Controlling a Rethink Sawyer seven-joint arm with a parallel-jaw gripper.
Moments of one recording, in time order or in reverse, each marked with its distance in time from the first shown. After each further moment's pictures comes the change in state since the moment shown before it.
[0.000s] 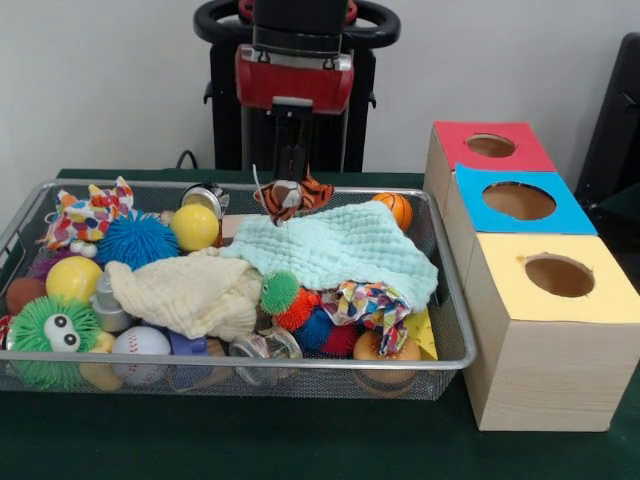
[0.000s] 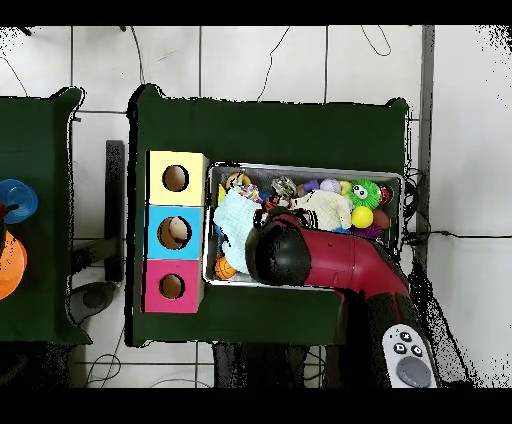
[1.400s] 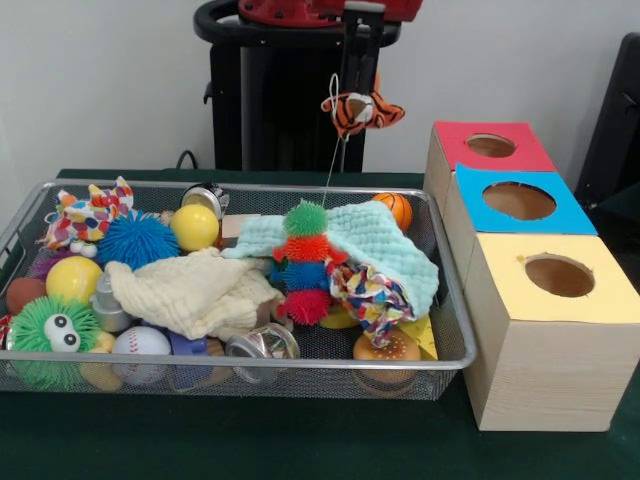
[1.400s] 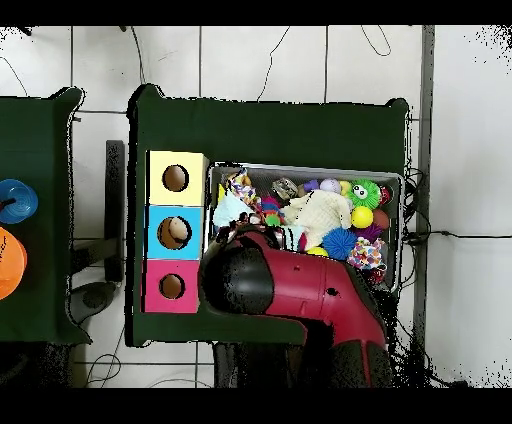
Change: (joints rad) arm 0.149 -0.173 -0.089 0.059 0.119 0.169 0.000
